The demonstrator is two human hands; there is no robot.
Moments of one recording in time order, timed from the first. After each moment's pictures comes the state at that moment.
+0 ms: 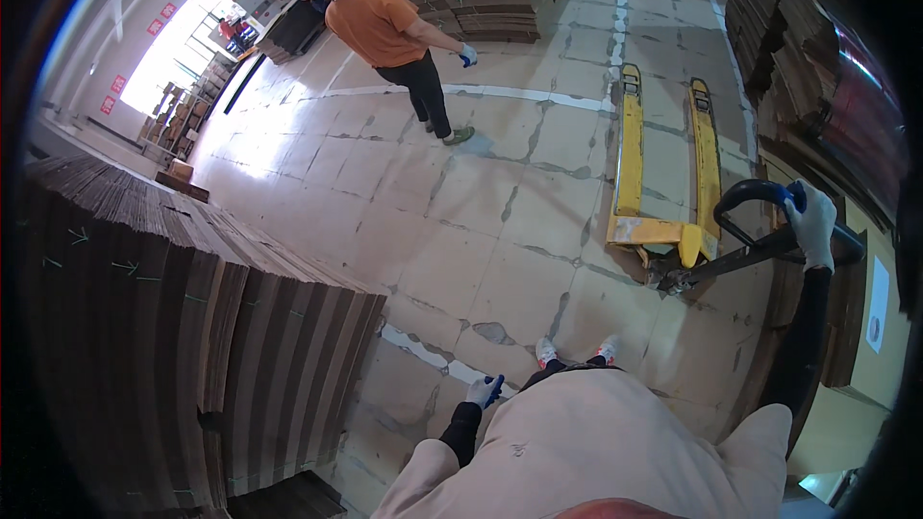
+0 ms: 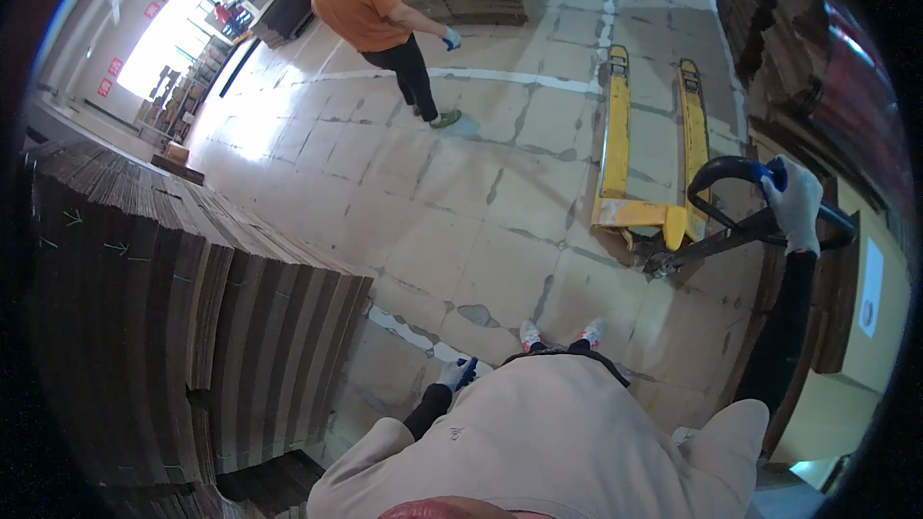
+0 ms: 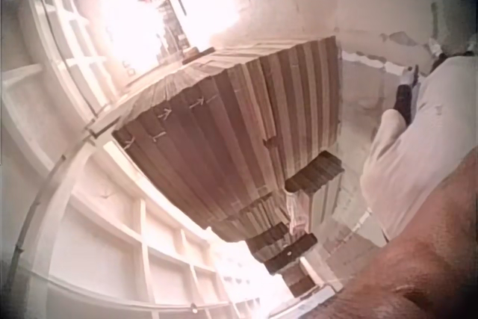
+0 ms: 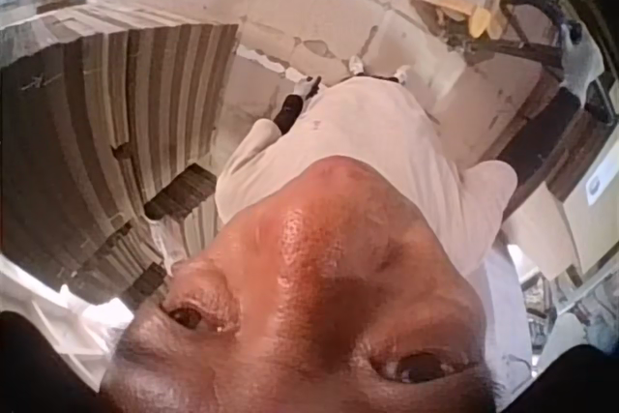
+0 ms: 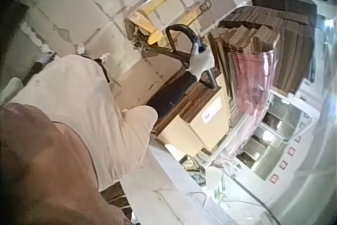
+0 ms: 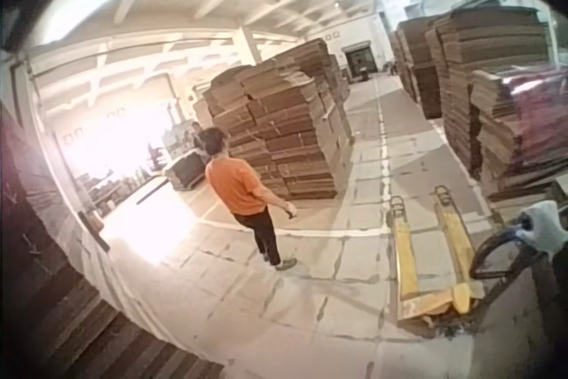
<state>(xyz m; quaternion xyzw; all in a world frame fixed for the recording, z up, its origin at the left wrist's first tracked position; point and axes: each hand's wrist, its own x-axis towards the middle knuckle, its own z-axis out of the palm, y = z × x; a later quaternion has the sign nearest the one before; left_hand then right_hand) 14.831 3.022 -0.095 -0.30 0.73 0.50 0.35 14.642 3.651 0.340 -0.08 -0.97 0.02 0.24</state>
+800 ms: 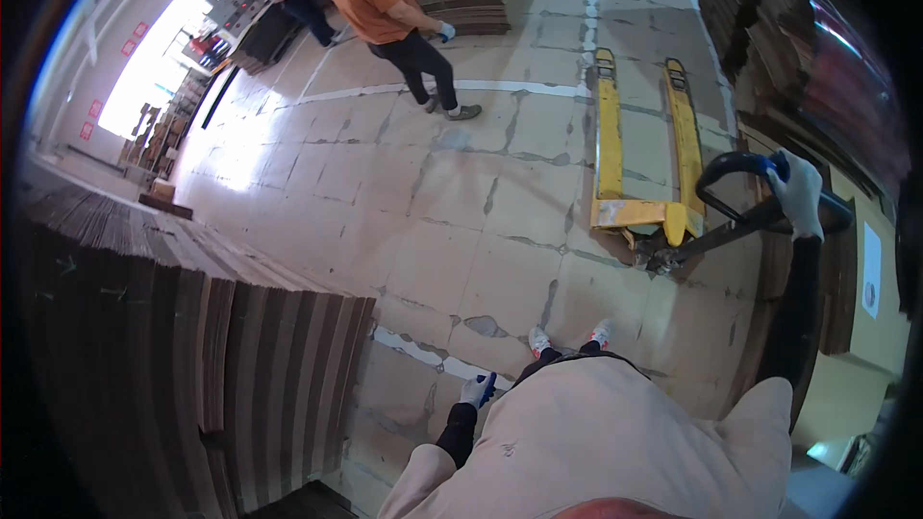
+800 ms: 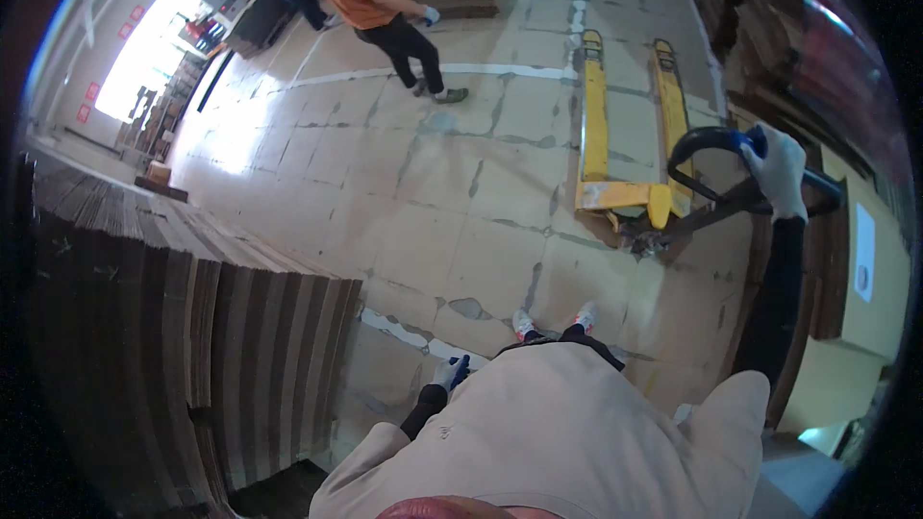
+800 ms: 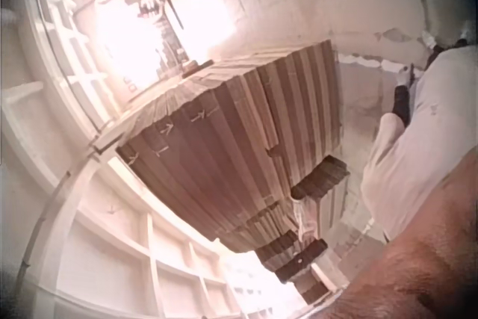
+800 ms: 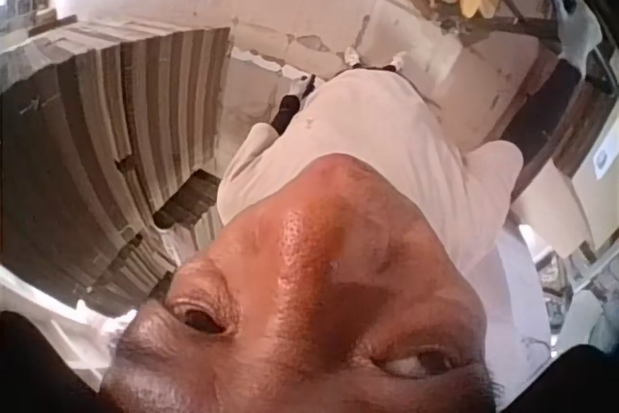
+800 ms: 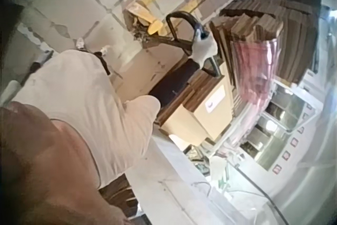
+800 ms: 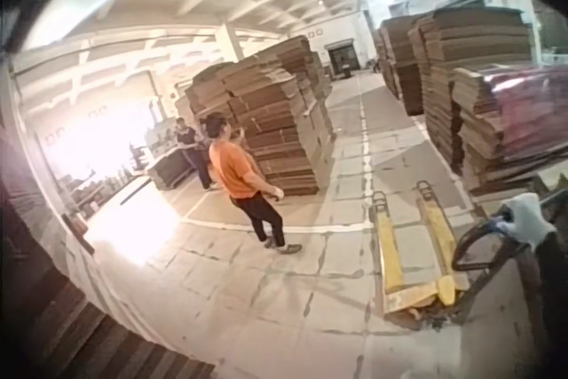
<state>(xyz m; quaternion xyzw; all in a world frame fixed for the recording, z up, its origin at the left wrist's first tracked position) 14.841 3.018 -0.081 -0.30 0.74 0.48 0.35 14.643 3.646 0.341 -0.04 -0.96 0.03 0.28</state>
